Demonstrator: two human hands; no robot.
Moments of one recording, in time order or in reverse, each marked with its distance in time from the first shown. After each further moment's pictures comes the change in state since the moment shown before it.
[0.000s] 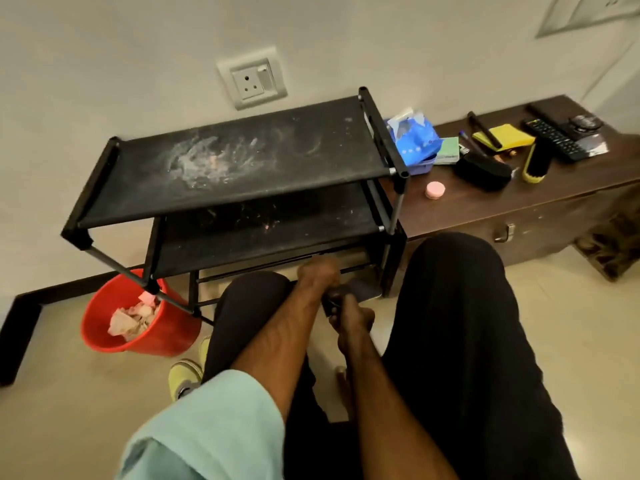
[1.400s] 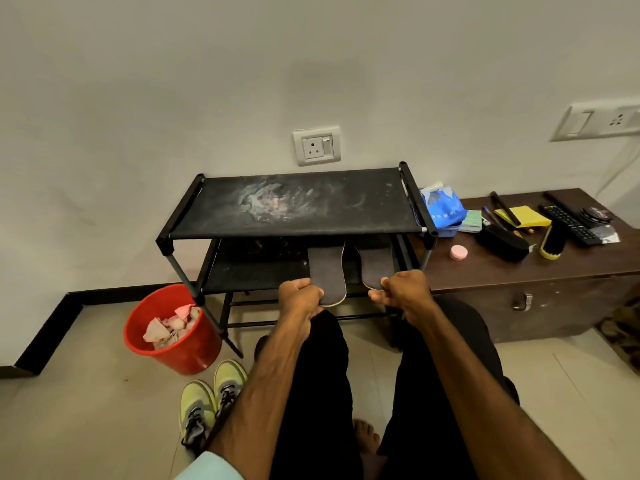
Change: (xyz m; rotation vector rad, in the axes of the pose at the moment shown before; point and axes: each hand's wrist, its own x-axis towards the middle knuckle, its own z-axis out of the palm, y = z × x) left_hand -0.074 -0.069 -0.017 -1.562 0.486 -0.172; right_hand -0.051 -0.149 -0.002 -0.481 -0.343 -0.417
